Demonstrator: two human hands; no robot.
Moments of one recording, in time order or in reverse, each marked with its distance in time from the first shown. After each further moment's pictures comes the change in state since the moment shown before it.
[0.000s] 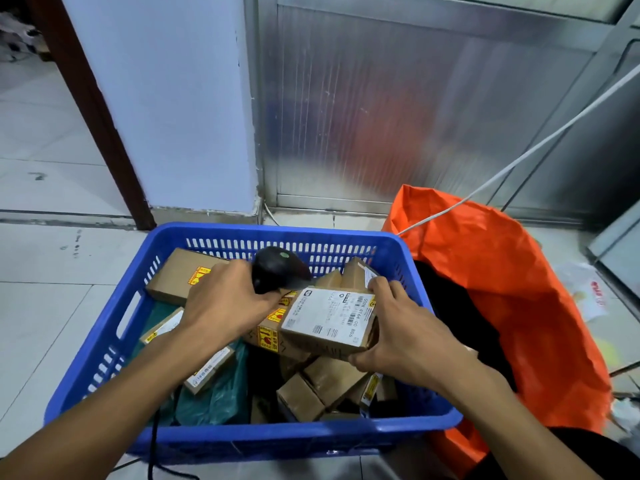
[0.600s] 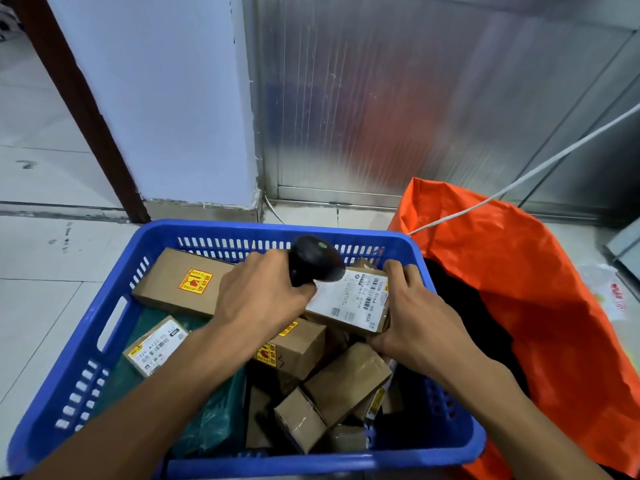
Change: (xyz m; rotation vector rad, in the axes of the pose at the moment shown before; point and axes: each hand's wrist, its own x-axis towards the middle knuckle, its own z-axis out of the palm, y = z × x) left_hand 0.038 0.034 0.027 0.012 0.059 0.083; right_hand 0.057 0.018 0.006 -0.053 0.072 0.082
